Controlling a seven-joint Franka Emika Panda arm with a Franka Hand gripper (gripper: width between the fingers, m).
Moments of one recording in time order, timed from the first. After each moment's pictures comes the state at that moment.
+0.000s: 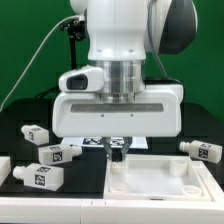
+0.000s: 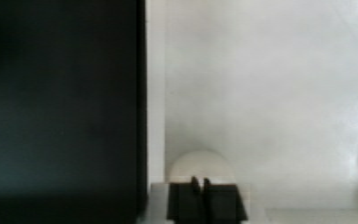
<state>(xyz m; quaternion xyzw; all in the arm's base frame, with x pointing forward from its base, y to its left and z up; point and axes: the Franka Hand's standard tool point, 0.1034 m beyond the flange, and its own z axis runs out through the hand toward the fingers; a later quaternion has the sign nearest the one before) 0.594 -0.014 0.064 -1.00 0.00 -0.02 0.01</state>
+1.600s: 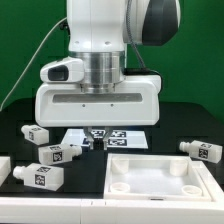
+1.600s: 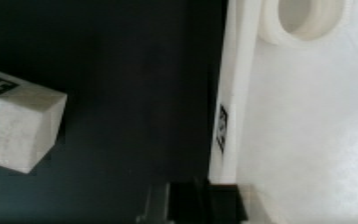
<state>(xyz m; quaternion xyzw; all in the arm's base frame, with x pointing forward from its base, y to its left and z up) 0.567 -0.041 0.070 -1.00 -0.01 -0.01 0.01</state>
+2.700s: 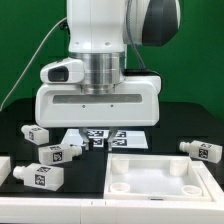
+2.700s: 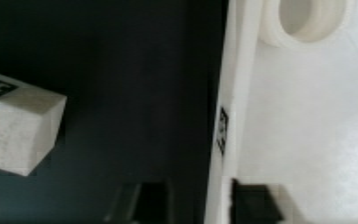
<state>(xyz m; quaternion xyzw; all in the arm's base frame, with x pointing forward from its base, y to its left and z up) 0.567 -0.041 0.069 -1.00 -0.01 0.00 0.01</state>
